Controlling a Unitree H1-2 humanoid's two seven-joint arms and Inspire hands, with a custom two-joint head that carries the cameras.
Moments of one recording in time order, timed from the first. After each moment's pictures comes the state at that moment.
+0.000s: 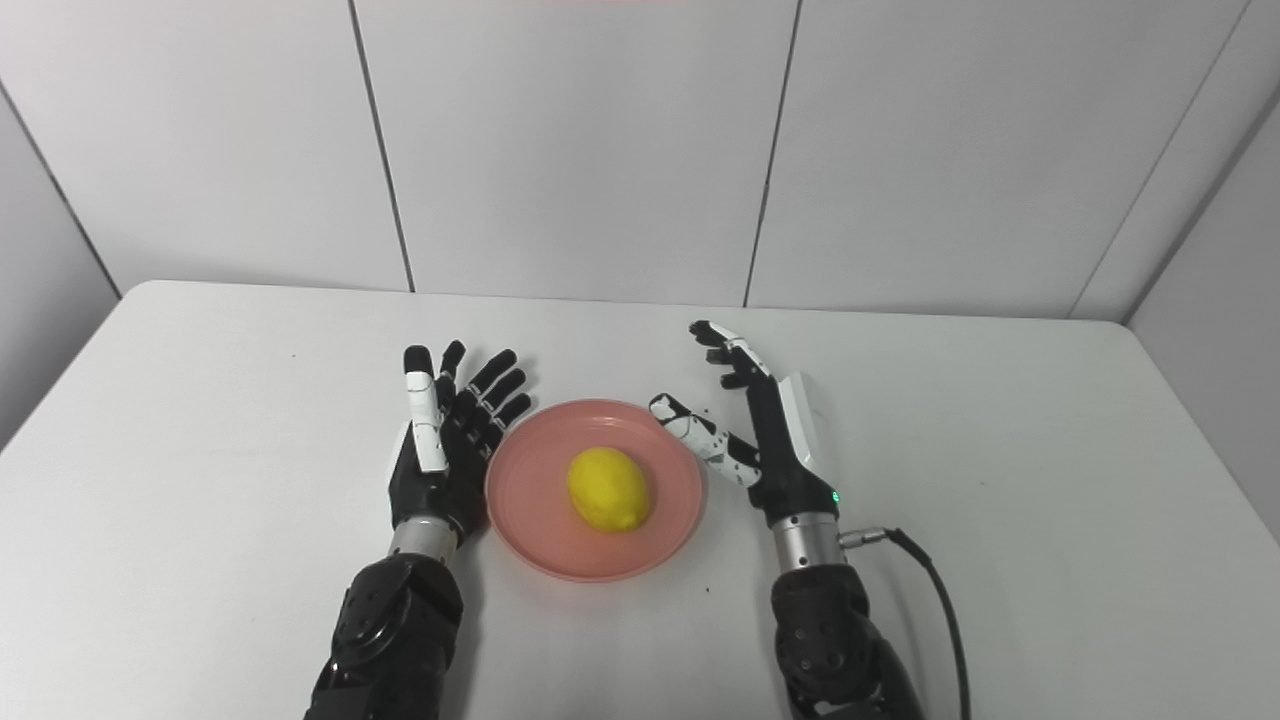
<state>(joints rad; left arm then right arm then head) -0.32 -0.19 0.03 0.18 -0.33 0.12 0.13 -0.31 -0.04 0.10 0.17 -0.34 -0.13 -0.18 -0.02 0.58</state>
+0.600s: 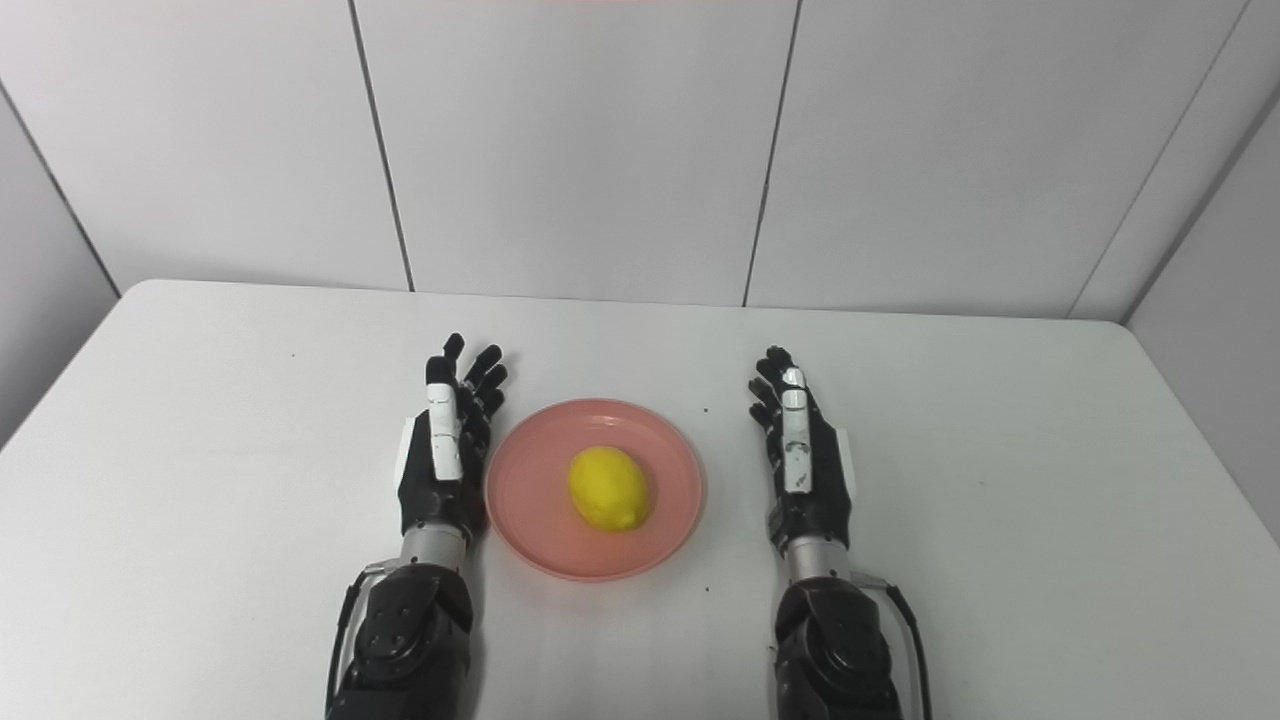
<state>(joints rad) -0.34 -0.17 -0.02 0.34 -0.04 -0.14 0.16 -0.32 0.07 -0.08 0.24 0.17 -0.04 -0.05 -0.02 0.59</state>
